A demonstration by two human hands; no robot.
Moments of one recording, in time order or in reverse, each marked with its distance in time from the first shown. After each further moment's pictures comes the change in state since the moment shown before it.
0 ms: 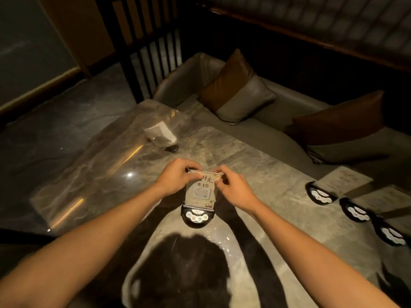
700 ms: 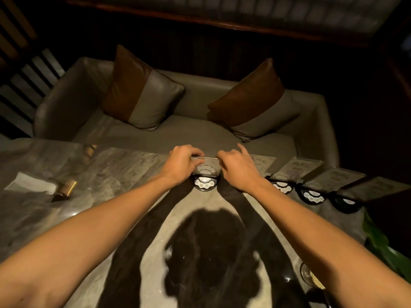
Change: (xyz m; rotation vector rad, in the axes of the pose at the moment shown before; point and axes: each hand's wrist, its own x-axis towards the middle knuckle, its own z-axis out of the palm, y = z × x) left_hand 0.204 0.179 0.203 0.197 -0.093 0.308; right_hand -0.015 0.196 -0.209 -0.622 0.213 0.217
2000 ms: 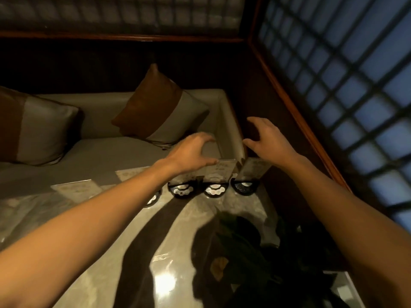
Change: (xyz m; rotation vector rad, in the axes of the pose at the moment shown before) left_hand 0.089 0.314 0.173 0.111 -0.347 0.428; right_hand -0.187 0.340 -0.131 0.283 0.240 0.463
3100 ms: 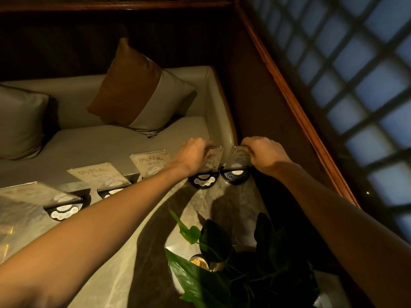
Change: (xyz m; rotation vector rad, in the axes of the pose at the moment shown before) left_hand 0.066 0.025 0.115 -0.009 -0.023 -0.088; right_hand -0.006 0.110 0.040 -0.217 -0.243 0.024
